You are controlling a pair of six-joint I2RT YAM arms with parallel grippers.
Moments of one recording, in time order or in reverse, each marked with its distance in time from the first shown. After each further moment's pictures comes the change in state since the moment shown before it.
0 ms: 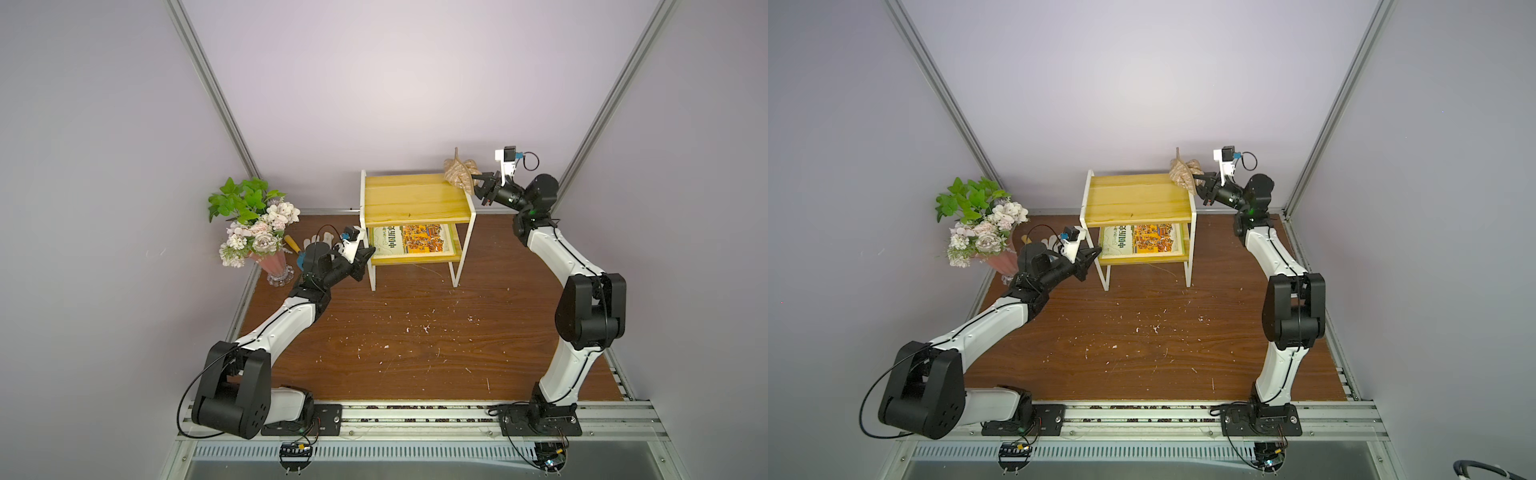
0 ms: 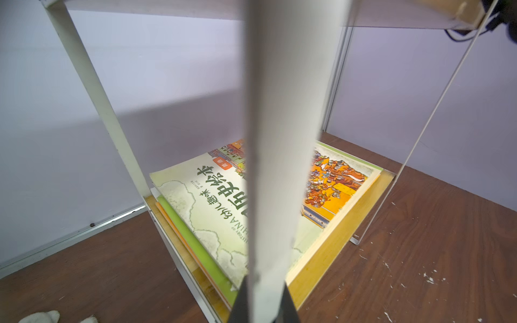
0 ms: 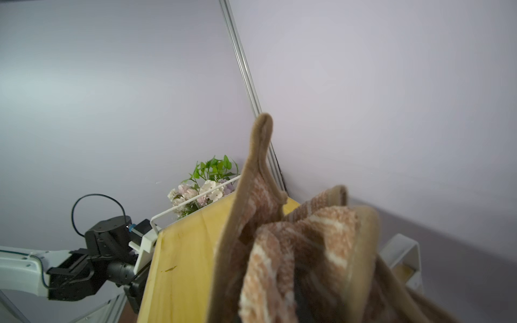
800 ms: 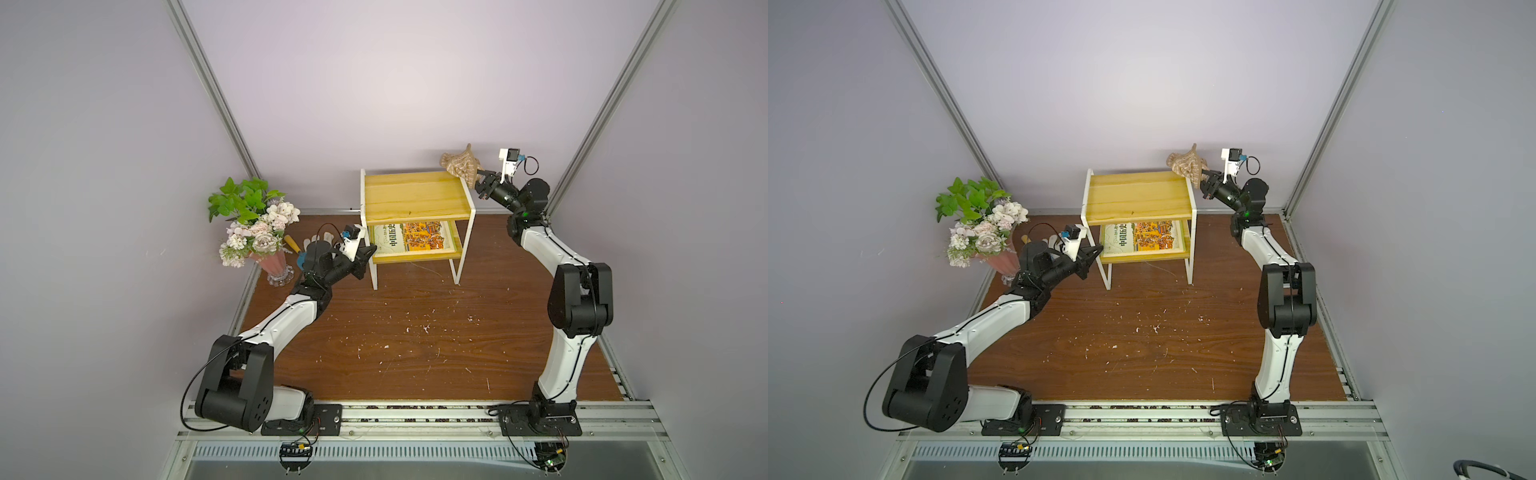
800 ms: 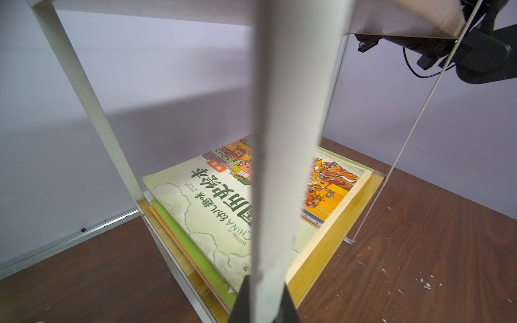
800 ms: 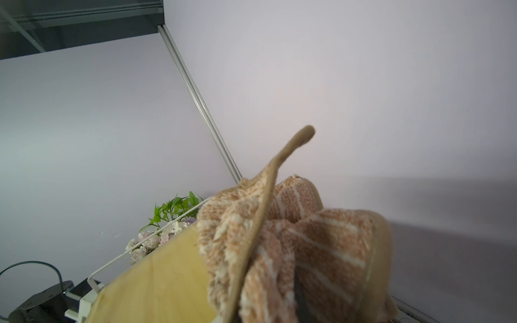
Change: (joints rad) left arm 0.000 0.039 0.015 0.035 0.021 -0.014; right arm 0.016 0.095 0.101 -0.080 0.204 -0.019
